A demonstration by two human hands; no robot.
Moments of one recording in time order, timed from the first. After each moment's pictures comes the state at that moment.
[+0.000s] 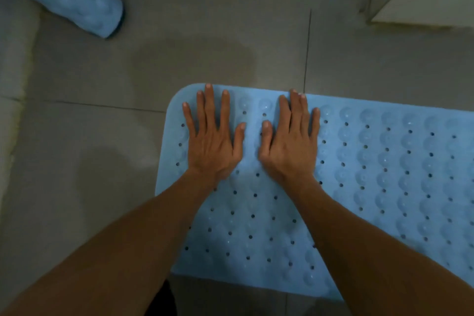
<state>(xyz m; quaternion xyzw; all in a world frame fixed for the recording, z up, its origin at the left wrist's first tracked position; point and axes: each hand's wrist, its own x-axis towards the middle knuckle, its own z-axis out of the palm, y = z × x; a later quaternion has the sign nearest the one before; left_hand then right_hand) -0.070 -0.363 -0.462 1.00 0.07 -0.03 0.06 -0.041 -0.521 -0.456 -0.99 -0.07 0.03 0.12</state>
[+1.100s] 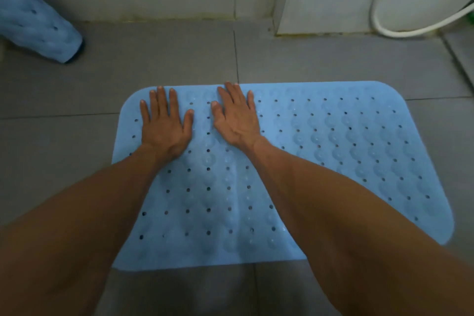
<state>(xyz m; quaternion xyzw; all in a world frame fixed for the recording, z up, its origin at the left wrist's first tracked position) -0.069 -0.366 -0.466 1.00 0.08 -0.05 0.02 -0.040 -0.540 -0.447 -0.96 -0.11 0.07 0.26</state>
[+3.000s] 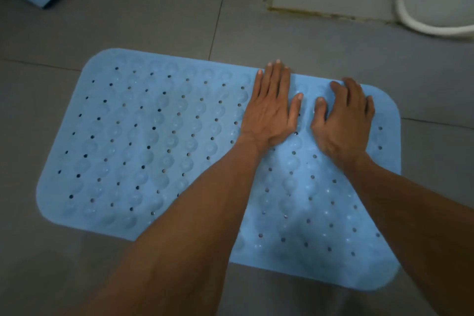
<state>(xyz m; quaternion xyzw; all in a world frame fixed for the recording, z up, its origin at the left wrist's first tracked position) -0.021 -0.667 -0.460 0.98 -0.02 0.06 0.20 -0.004 -0.825 -0.463 -0.99 -0.02 -0.09 0.13</state>
